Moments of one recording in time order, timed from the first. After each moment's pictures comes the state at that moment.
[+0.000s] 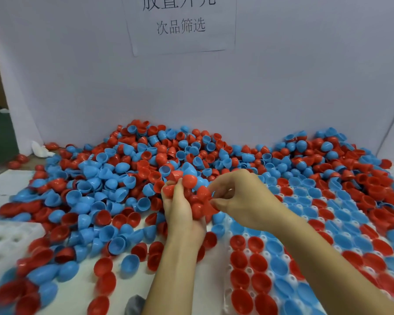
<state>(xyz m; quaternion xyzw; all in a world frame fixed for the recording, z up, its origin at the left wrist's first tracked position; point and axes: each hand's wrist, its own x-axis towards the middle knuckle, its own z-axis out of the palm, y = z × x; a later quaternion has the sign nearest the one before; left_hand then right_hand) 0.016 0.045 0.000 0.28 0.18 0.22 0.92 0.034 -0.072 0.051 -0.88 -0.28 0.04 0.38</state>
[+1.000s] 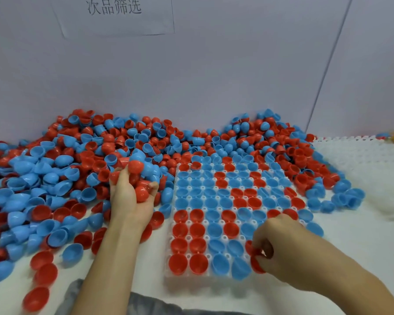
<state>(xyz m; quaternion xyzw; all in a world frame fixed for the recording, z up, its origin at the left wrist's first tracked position) 0.011 0.038 -0.004 0.32 0.19 0.19 0.91 -0.063 -0.227 0.028 -0.98 -0.16 0.11 0.08</state>
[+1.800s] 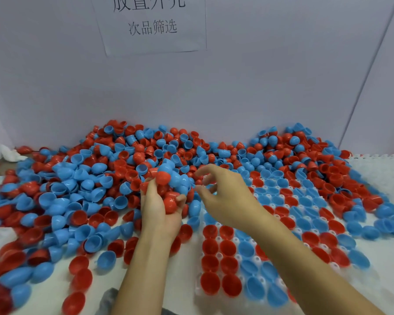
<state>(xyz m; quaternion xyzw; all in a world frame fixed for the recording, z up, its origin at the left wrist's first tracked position) 0.009 0.047 -0.001 0.29 0.18 0.16 0.93 0.018 -0.092 0.046 -0.90 -0.24 -0.03 0.37</state>
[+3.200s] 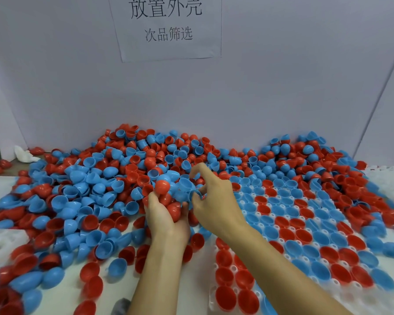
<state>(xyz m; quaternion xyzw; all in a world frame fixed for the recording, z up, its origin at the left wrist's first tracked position) 0.015 0.055 -0.007 0.23 0.23 0.19 0.93 0.033 -0.043 0.018 -0.86 -0.24 -0.10 0.44</state>
